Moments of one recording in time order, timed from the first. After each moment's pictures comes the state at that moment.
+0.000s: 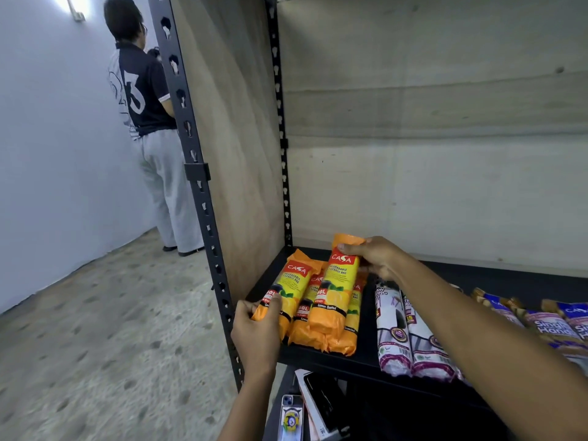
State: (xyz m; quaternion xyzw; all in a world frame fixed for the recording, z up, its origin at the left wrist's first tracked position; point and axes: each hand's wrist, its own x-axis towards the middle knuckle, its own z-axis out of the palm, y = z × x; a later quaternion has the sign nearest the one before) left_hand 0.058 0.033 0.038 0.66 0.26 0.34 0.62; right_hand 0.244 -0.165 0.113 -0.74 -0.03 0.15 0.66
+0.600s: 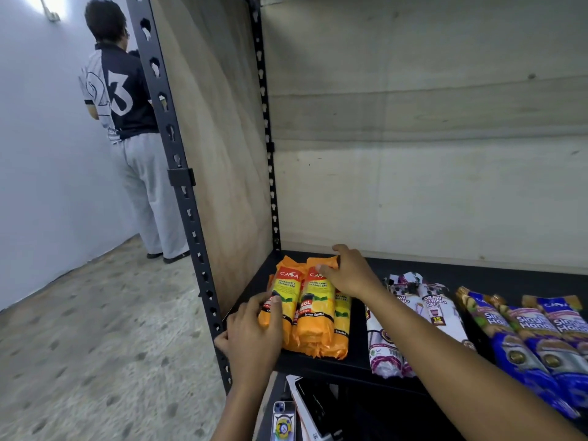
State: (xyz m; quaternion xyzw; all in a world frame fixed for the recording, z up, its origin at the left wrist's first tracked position) left_hand 0.064 0.032 0.037 0.85 0.17 0.32 0.38; right_hand 0.208 -0.141 0.088 -0.93 -0.09 -0.04 0.36
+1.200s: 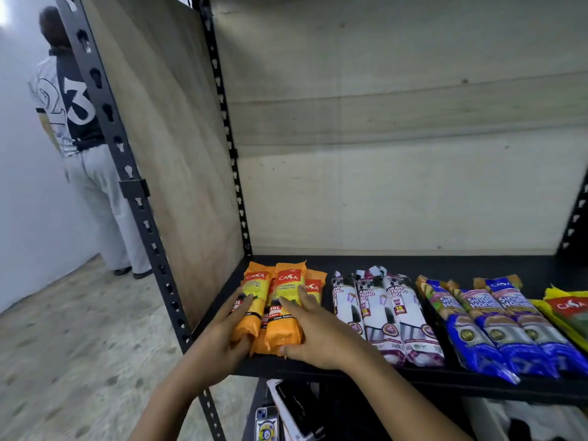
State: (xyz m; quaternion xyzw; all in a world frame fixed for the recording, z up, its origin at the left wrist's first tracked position) left_hand 0.070 0.089 0.047 0.95 -0.15 0.09 0.25; right_hand 0.088 -0.155 0.069 -0.94 -0.25 0.06 0.22
